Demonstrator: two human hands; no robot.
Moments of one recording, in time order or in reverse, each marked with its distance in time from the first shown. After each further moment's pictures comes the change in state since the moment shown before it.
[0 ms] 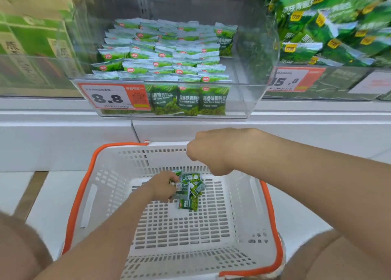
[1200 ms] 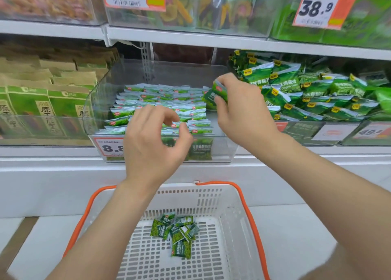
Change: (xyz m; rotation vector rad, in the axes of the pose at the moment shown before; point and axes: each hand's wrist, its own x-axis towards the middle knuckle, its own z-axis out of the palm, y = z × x) left_hand -0.177 0.197 -0.099 0.086 1.409 1.069; right_hand -0.060 0.080 -0.059 0.368 1.317 0.367
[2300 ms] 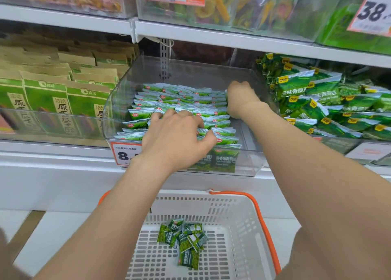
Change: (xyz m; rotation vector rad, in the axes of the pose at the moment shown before) left_hand 0.044 -0.042 0.018 0.419 -0.779 -0.155; right_hand 0.109 0.029 0.104 -0.359 -0.509 0.258
